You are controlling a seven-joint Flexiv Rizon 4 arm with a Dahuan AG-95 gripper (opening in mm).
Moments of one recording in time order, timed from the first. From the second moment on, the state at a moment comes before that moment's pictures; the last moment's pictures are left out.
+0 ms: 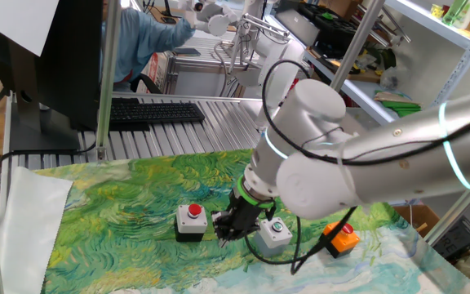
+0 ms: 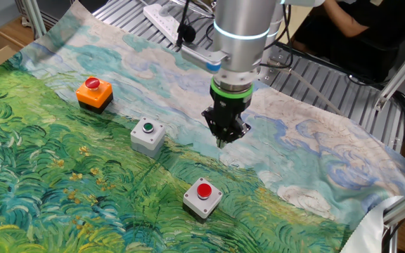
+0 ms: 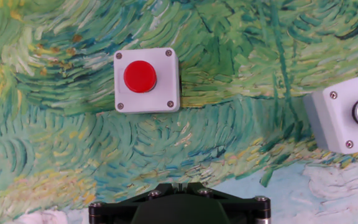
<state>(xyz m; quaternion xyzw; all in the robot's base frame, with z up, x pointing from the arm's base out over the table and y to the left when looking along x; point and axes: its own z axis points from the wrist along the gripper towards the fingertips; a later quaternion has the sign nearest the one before) 0.458 0.108 0.100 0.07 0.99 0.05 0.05</state>
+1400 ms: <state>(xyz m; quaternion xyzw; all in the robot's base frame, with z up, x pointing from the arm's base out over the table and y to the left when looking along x) 0.463 0.111 0.100 0.10 0.99 -0.04 0.03</state>
